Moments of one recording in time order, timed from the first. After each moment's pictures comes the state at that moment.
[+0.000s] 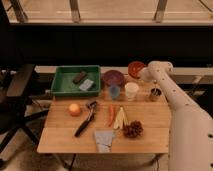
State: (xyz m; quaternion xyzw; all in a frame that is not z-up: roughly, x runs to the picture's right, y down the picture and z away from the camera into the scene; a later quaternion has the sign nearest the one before) arm 0.270 -0.080 0.992 -0.03 -0.09 -0.07 0.99
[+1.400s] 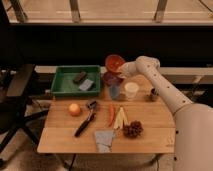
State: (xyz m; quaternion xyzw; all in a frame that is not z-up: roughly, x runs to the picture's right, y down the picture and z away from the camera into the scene) arm 0.115 -0.099 0.939 0.02 -0.25 -0.18 0.95
